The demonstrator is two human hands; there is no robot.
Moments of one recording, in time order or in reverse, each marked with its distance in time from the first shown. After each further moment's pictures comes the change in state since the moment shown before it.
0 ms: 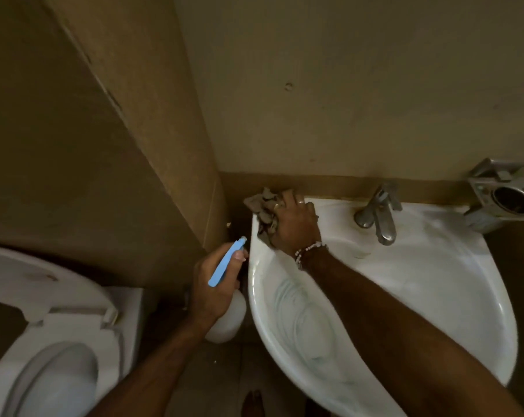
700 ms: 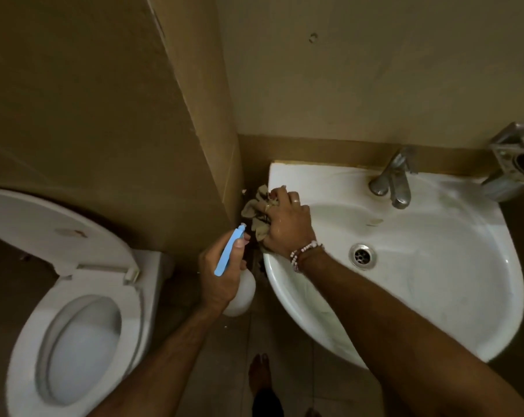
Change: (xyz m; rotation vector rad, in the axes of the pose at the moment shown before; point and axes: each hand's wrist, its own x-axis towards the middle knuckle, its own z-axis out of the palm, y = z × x) left_hand -0.060 -0.021 -0.011 0.043 0.190 -0.015; right_hand -0.063 -0.057 0.000 0.119 -0.140 -0.017
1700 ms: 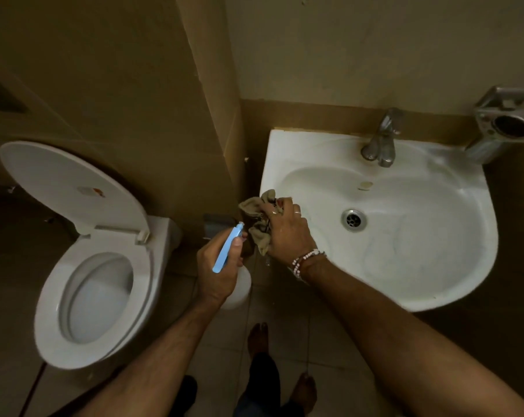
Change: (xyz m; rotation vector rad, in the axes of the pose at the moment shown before) left_hand -0.097 0.026 -0.020 0.093 -0.009 0.088; right_hand -0.113 -0.017 0.006 0.175 -0.107 0.039
